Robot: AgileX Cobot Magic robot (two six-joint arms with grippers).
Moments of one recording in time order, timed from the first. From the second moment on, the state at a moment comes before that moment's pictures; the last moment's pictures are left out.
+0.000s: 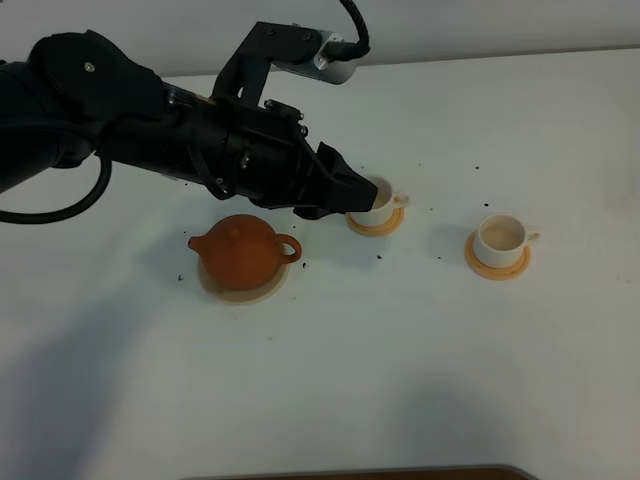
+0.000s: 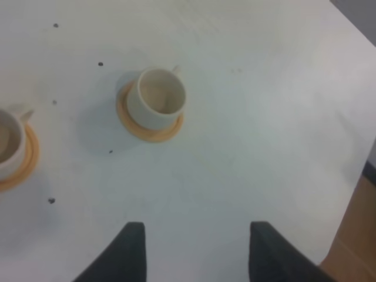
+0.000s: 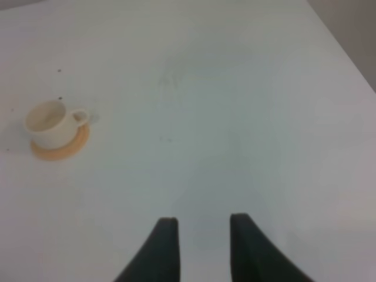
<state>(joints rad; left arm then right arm) -0.49 1.65 -1.19 -0.85 0.62 0.73 0.08 -0.01 -0.52 0.02 1.11 0.05</state>
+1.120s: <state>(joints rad) -0.58 1.98 -1.63 -0.07 1.11 0.04 0.08 -0.01 -0.52 0.02 1.11 0.05</state>
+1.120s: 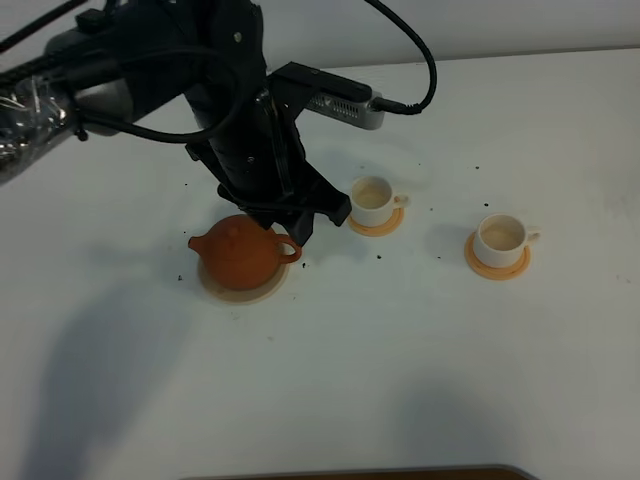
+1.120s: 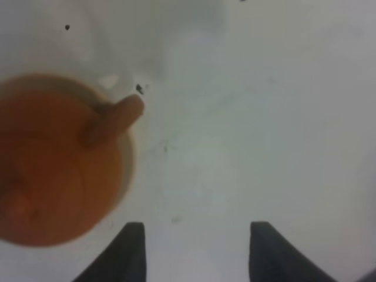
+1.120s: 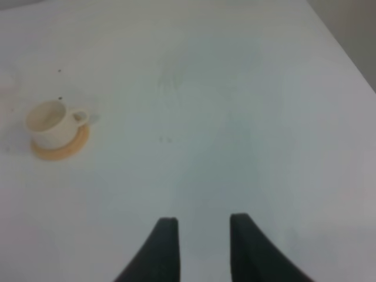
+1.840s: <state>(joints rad) -0.58 2.08 -1.63 0.02 0.93 0.02 0.08 -0.01 -0.52 0.02 1.11 0.05</state>
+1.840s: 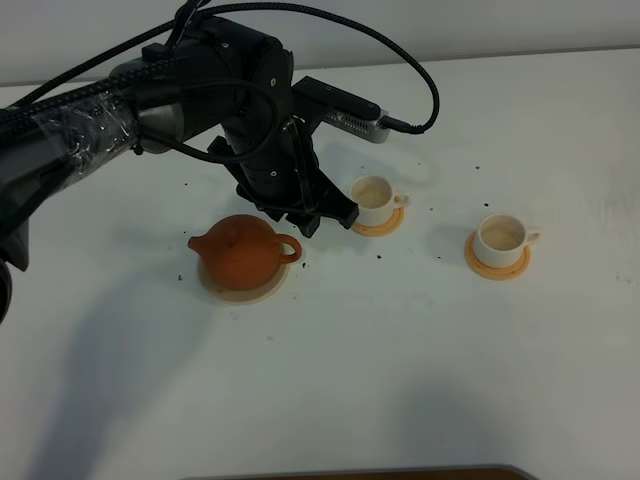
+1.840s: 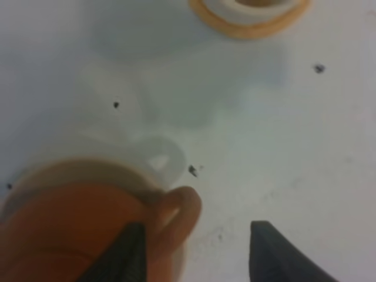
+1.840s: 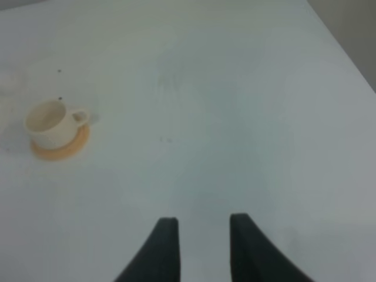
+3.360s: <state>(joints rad) -0.58 2.16 -1.63 -0.04 1.02 0.16 0.08 -0.01 -0.52 0.02 1.11 0.05</state>
